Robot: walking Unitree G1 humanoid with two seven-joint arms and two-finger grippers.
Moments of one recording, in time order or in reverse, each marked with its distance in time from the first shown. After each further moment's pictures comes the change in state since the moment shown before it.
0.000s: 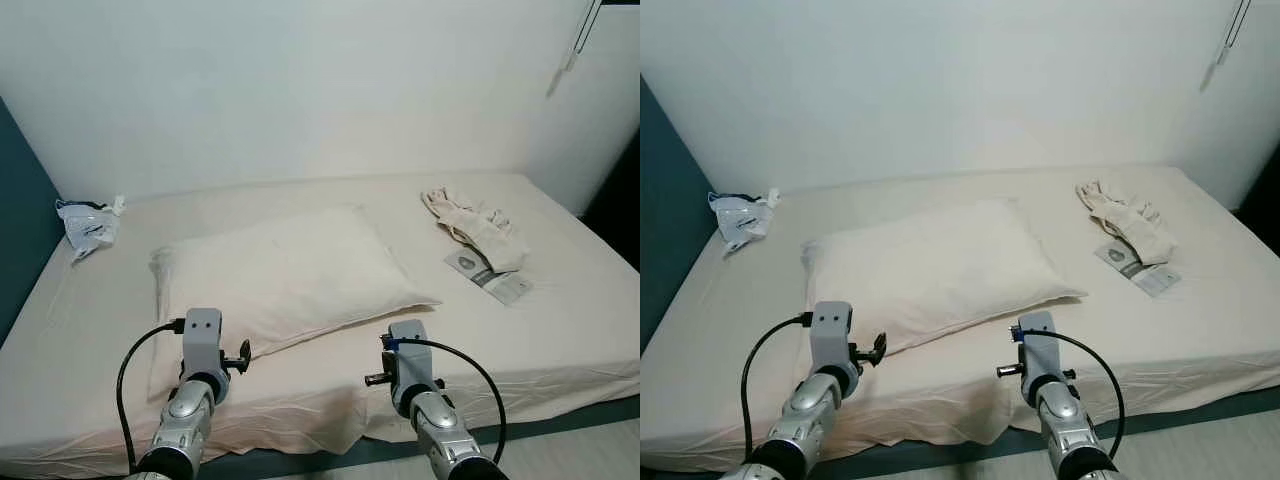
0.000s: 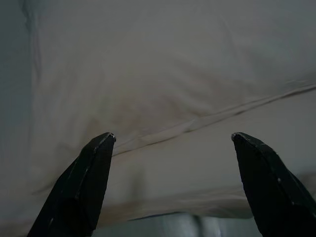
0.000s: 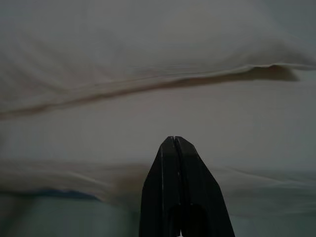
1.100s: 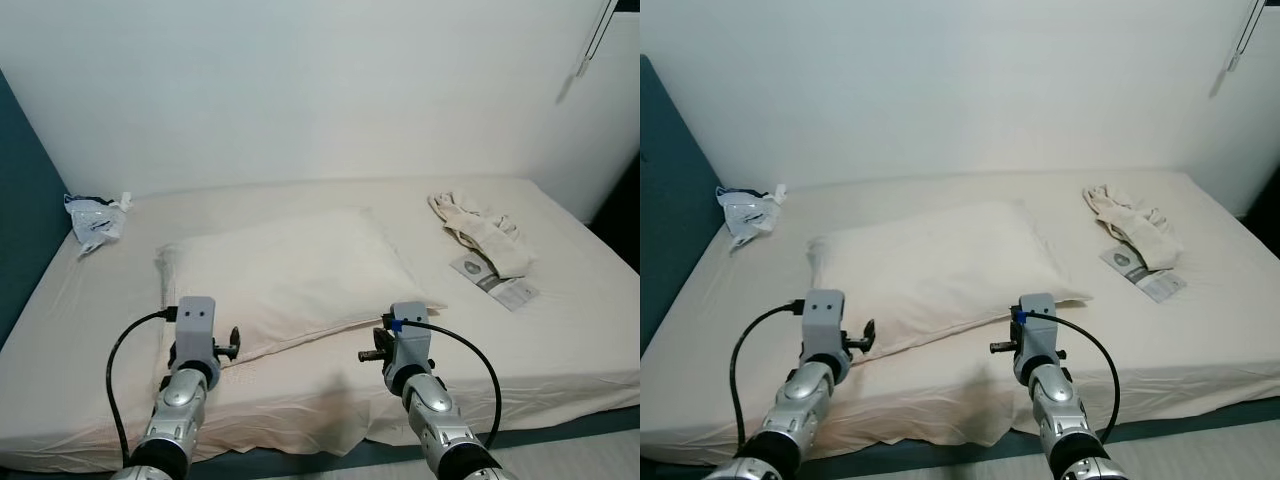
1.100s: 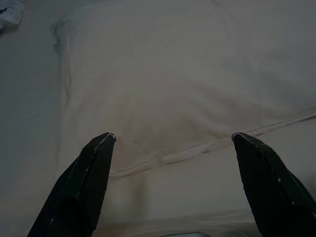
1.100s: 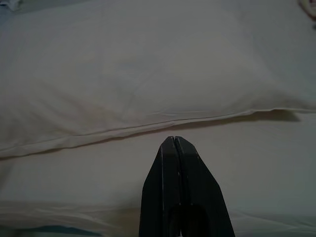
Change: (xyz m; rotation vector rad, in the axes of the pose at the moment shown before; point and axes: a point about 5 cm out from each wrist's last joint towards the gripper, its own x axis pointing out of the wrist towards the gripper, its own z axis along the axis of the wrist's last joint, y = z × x) left arm 0.005 0.004 0.018 0.024 -0.067 0.050; right arm 0.010 0.001 0.027 -0.008 -0.103 -0.011
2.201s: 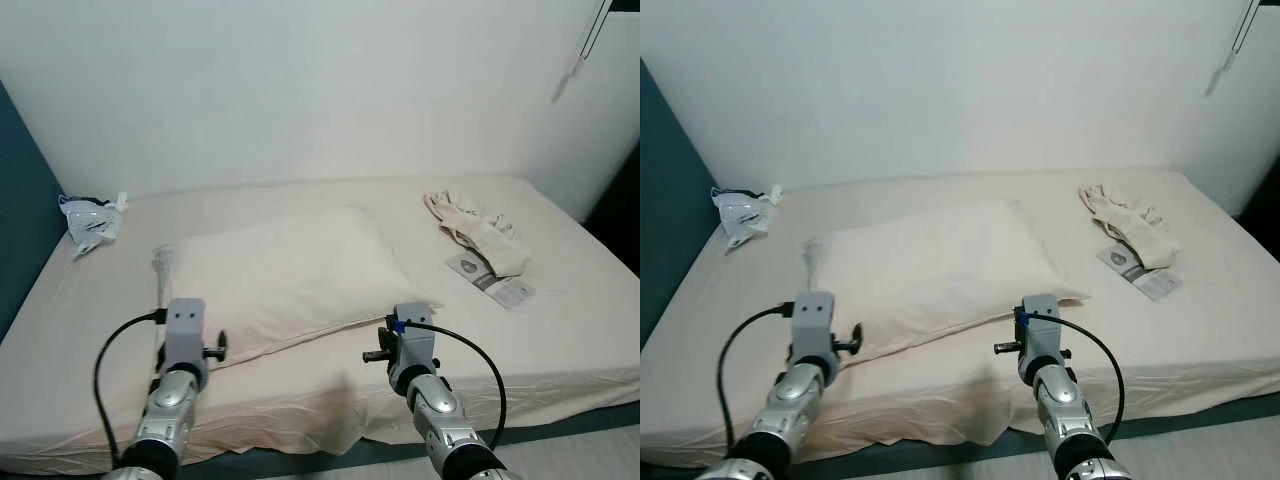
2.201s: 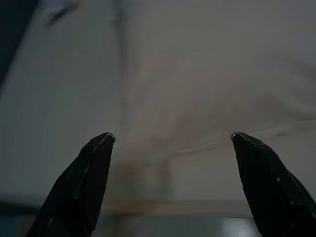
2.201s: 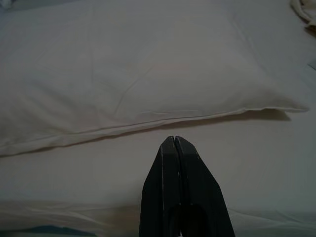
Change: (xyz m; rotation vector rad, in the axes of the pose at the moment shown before) left arm -0.004 0.045 -0.010 0.118 0.103 0.221; right arm -0.001 -0.001 -0.001 -0.018 -0.002 -0.003
